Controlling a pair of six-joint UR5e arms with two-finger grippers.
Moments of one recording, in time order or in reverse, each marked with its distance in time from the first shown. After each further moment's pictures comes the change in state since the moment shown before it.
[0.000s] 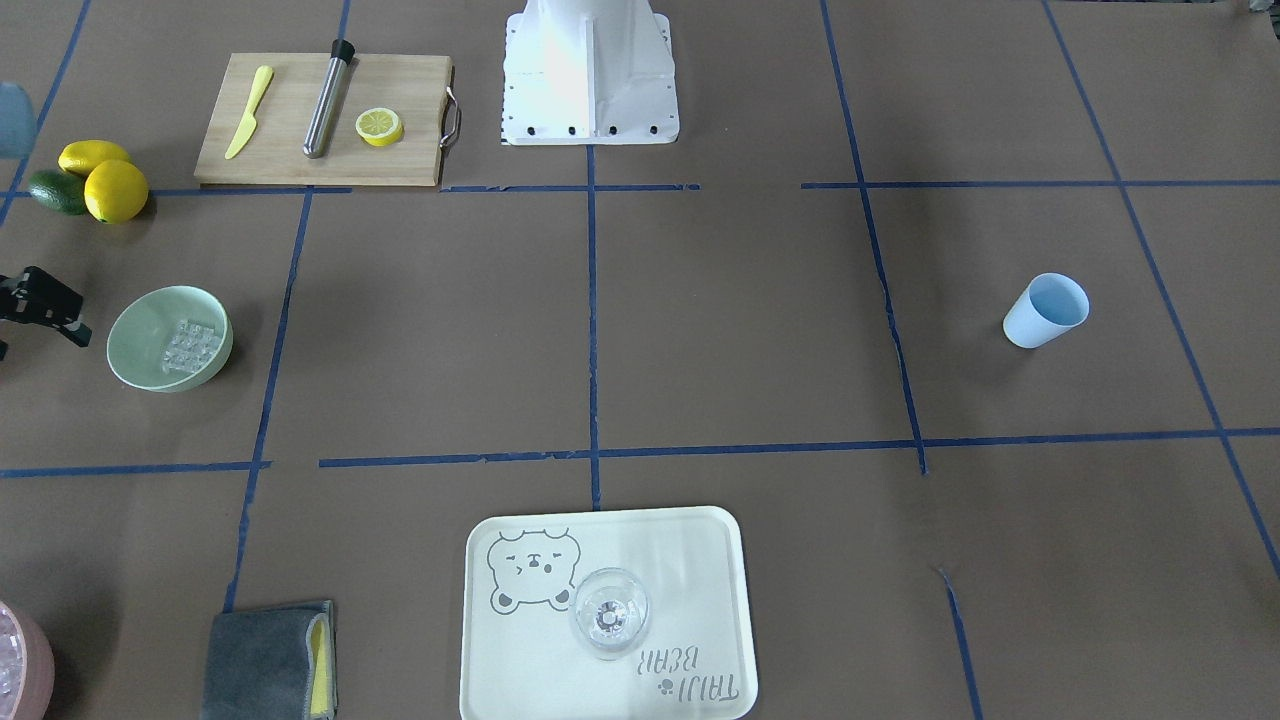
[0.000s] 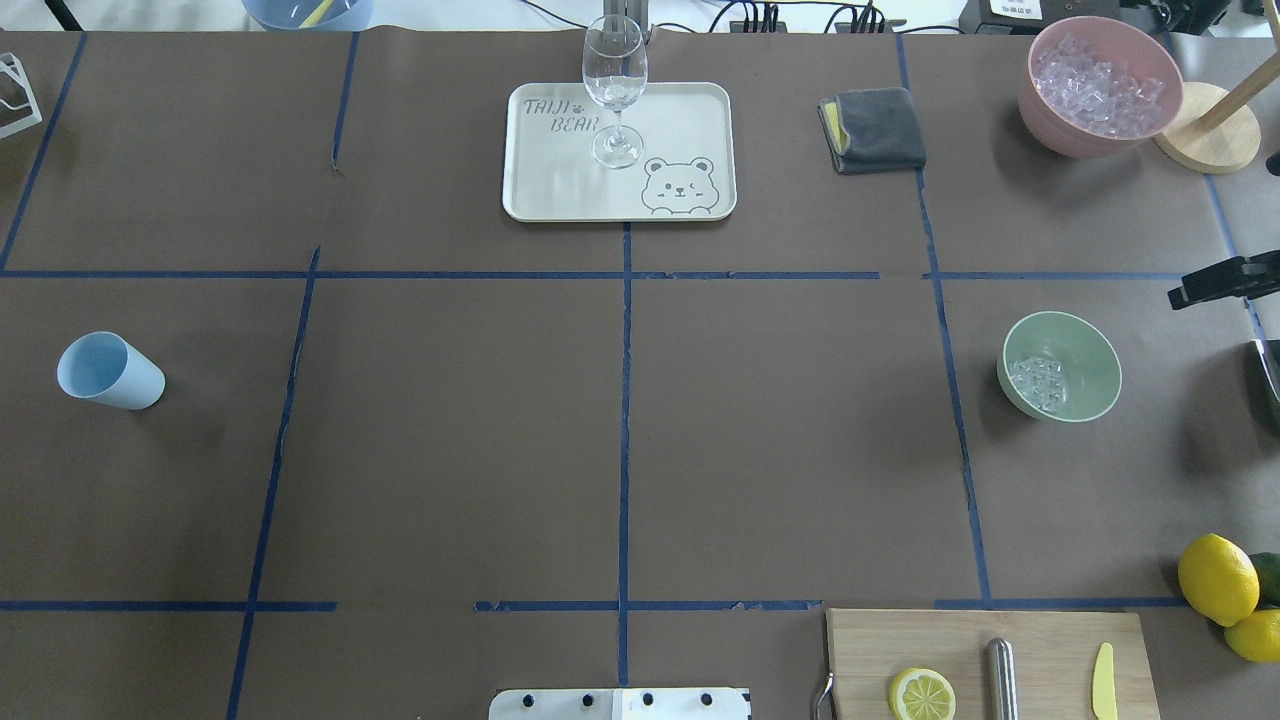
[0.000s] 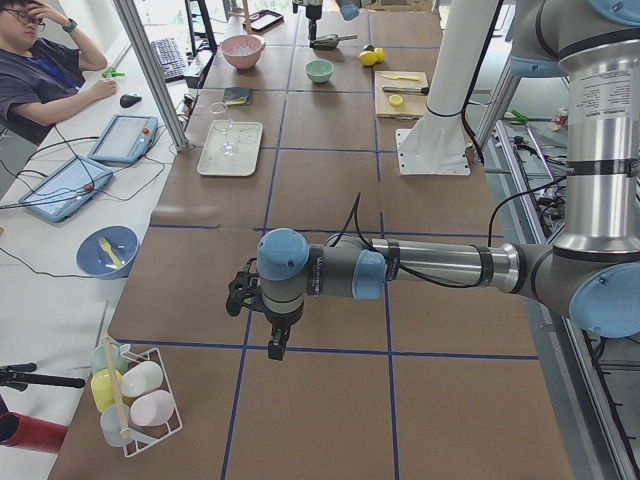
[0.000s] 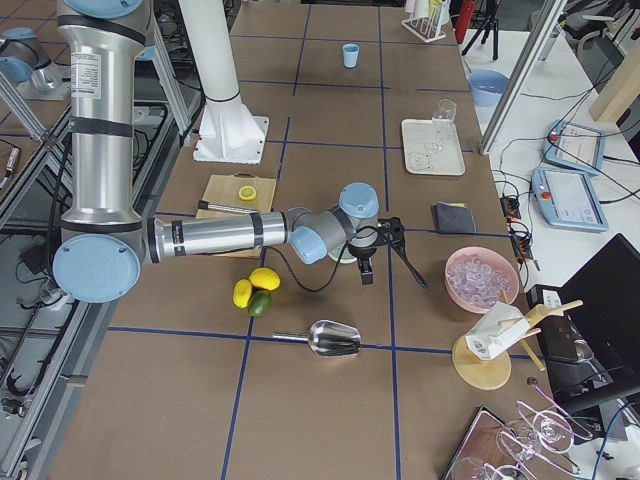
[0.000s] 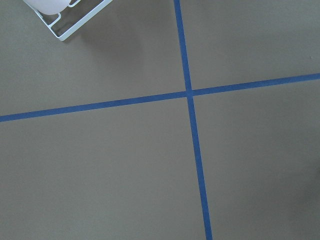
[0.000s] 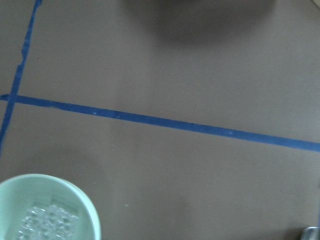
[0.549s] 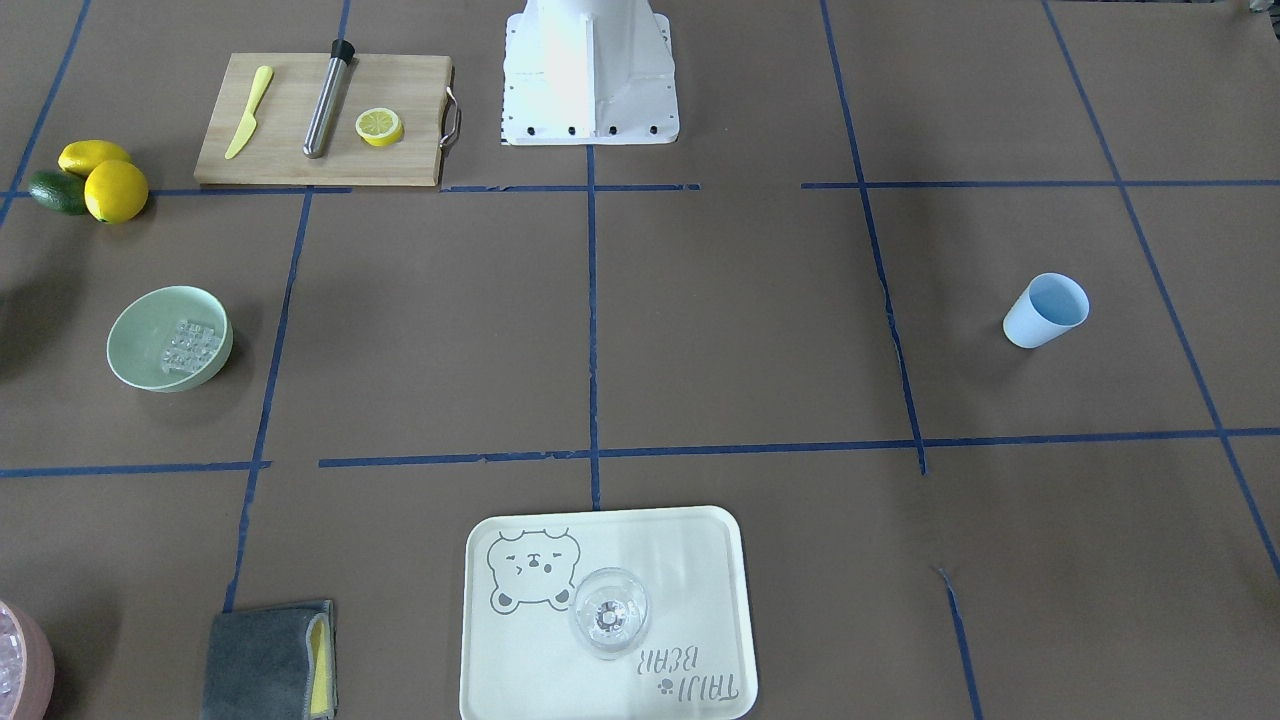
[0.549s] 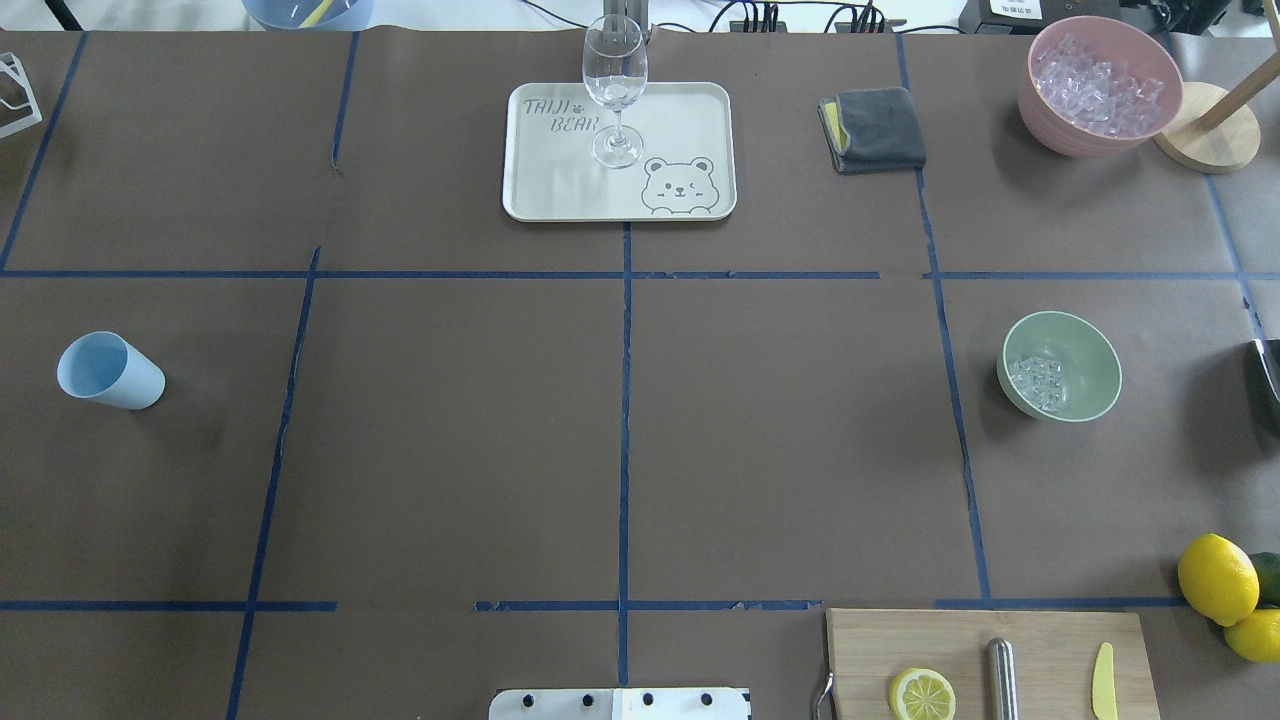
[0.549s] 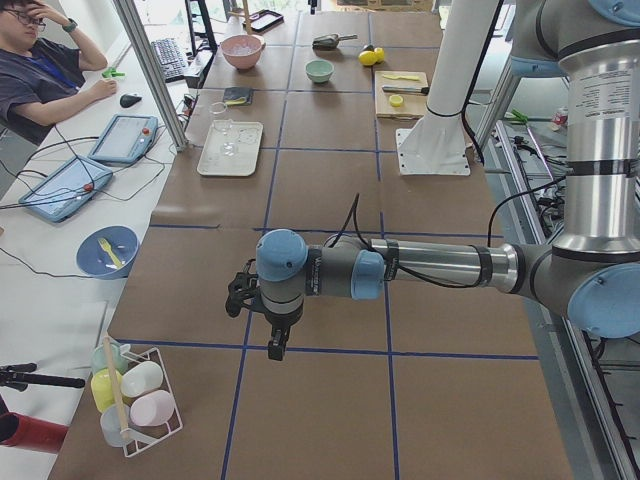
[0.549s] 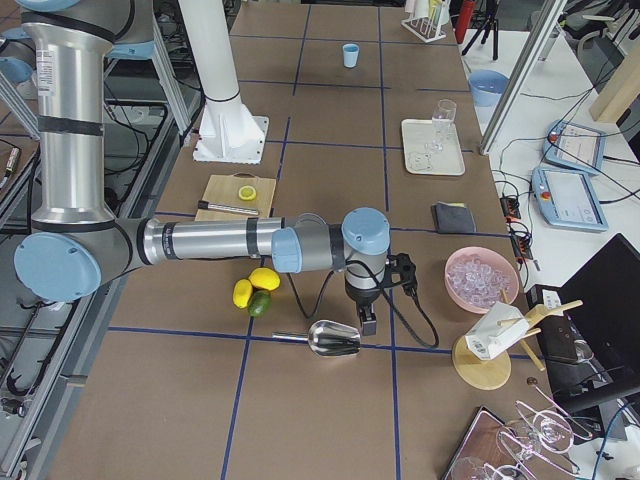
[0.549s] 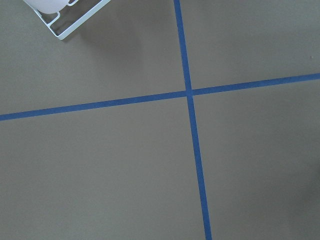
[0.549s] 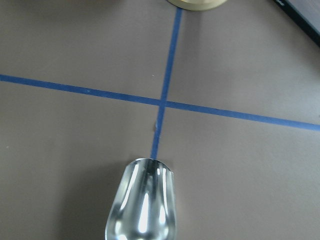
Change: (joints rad) left arm 0.002 0.007 0.009 0.011 0.000 -0.001; right arm 0.362 -0.008 0.002 -0.427 0.031 -0.500
